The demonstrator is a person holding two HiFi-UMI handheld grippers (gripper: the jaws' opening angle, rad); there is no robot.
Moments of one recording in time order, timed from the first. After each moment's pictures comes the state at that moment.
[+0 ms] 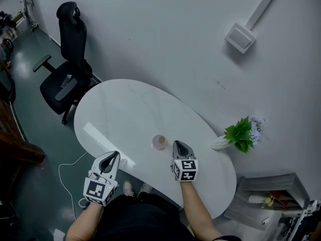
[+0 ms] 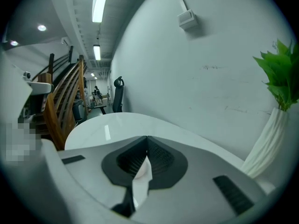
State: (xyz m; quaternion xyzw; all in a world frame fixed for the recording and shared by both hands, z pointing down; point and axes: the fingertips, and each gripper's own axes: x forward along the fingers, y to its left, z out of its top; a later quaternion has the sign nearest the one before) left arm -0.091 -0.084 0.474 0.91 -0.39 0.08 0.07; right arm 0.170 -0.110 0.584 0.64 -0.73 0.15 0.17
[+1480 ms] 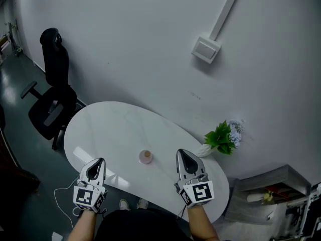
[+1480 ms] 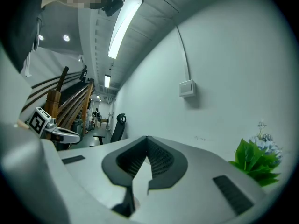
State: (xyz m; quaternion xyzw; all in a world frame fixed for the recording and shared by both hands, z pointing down) left arm -0.095 -0.113 0.434 0.91 -0.40 0.03 0.05; right arm 0.169 -0.055 0.352 0.66 -0.75 -0.03 0.05
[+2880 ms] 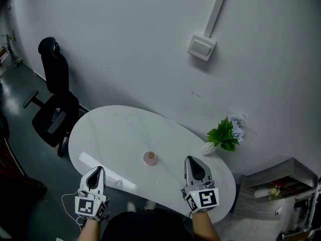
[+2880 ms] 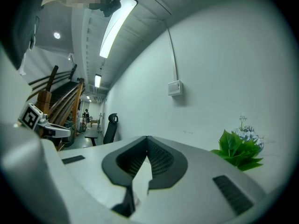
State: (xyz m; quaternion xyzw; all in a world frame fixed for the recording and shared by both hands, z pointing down) left arm -0.116 -0.099 0.421 0.90 -0.43 0.04 0.05; right arm 0.188 -0.023 0.366 0.70 -0.71 -0.02 0.04
